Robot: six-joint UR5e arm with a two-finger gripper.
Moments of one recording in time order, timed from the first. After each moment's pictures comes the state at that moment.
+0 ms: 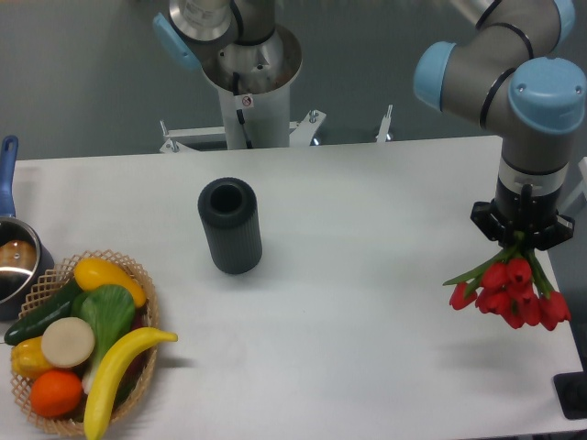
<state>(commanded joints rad) 2.77 -2.02 -1.34 -1.08 1.59 1.16</state>
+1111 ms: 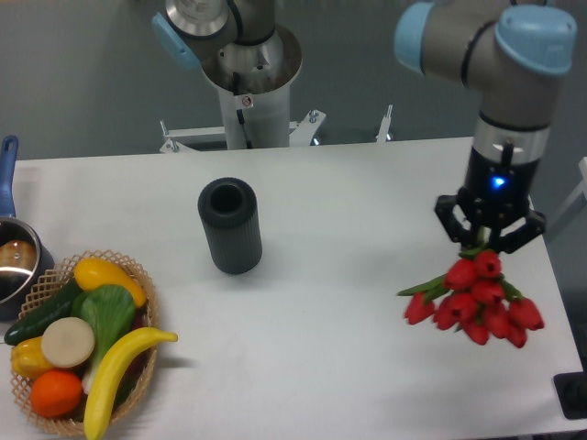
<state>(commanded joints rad) 2.73 -1.83 -1.38 -1.07 0.98 0.91</state>
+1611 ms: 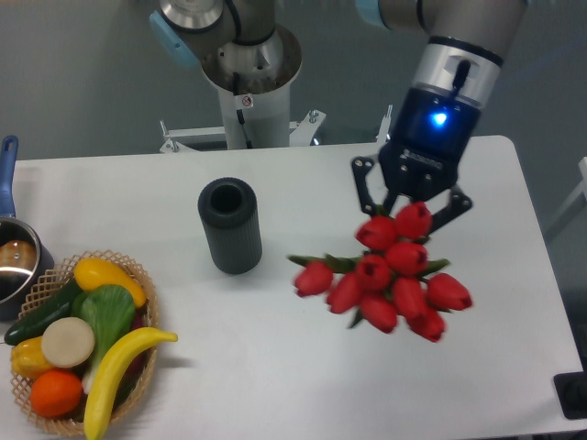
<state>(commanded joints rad) 2.71 -1.76 -1.49 -0.97 0.54 0.81</state>
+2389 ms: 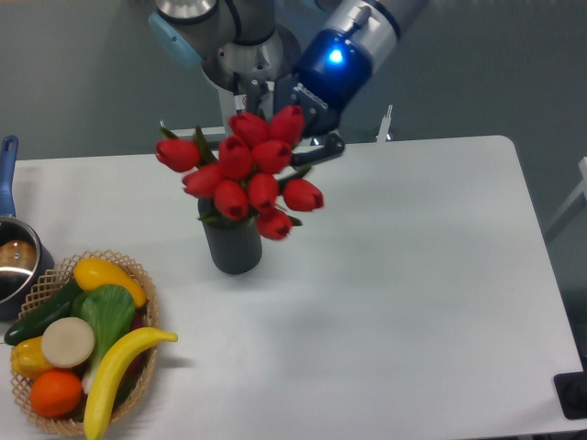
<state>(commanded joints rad) 2.72 -1.45 -1.94 -0.87 0.34 0.89</state>
